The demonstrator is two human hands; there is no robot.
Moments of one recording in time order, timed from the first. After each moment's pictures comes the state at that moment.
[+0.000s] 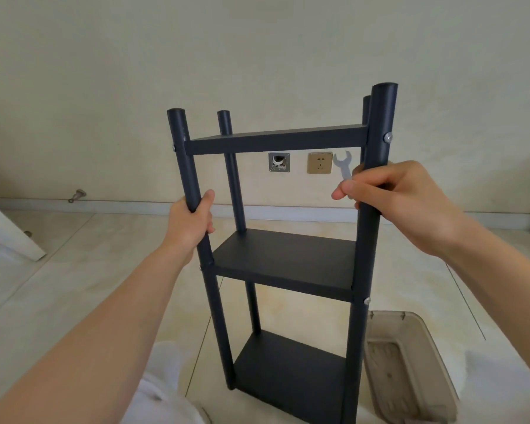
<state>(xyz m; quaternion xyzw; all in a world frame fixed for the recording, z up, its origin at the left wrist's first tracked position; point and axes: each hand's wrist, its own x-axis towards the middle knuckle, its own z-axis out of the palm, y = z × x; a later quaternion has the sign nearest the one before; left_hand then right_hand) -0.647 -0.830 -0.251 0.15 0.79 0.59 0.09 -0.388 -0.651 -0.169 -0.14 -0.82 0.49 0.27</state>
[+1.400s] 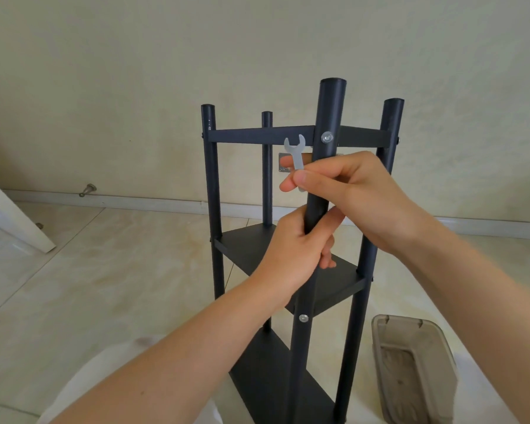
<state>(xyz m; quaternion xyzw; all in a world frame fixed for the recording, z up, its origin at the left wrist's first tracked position) -0.498 -0.798 -0.216 0.37 0.63 0.62 0.26 -0.429 -0.700 -0.150 -0.05 -0.79 0.56 0.23</state>
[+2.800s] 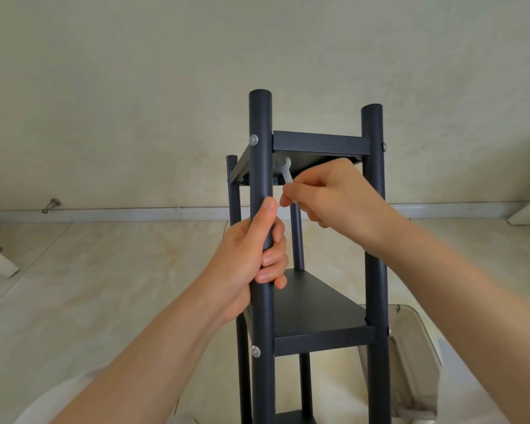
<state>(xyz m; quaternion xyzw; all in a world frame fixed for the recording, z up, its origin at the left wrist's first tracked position) -0.501 -0.822 -0.199 0.31 0.58 0.64 0.40 -0.417 -0.693 -0.152 -0.21 -0.84 0.46 0.21</state>
